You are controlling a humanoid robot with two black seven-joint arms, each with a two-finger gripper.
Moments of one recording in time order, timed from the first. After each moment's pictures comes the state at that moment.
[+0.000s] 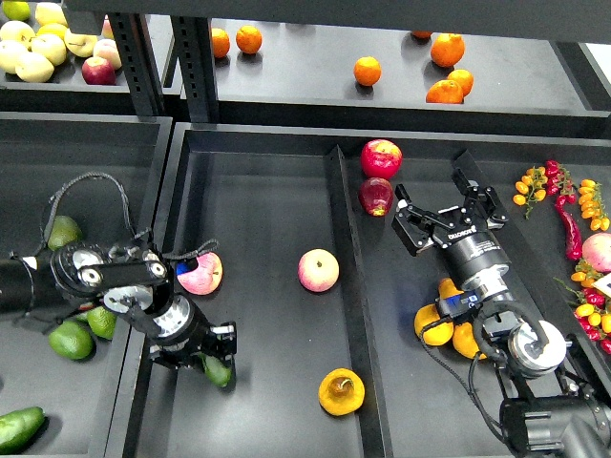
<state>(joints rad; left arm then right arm) -1.16 0.32 0.17 -0.84 0.34 -0.49 0.49 0.18 0.01 1.42 1.18 0.23 0.24 -0.24</state>
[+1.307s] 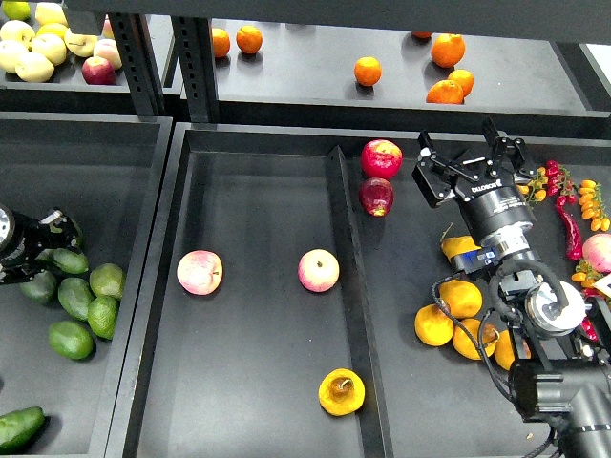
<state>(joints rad) -0.93 0.53 -0.04 -0.55 0.32 -0.49 0.49 0.29 0.02 1.50 1.19 0.23 0.23 -0.24</state>
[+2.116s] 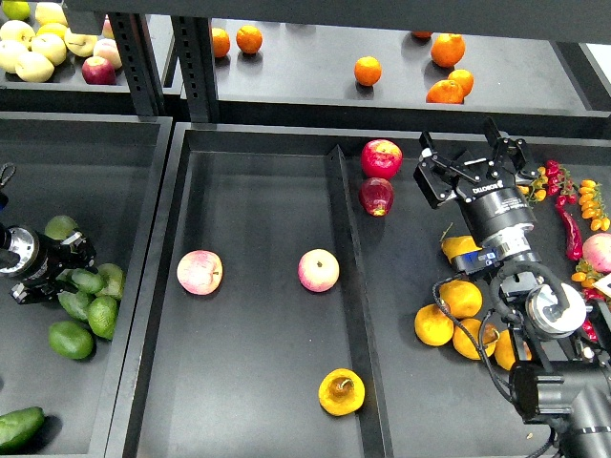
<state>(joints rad) -0.90 0.48 -0.04 -0.51 0.32 -0.49 0.49 0.27 0.02 1.50 1.20 0.23 0.24 -0.24</state>
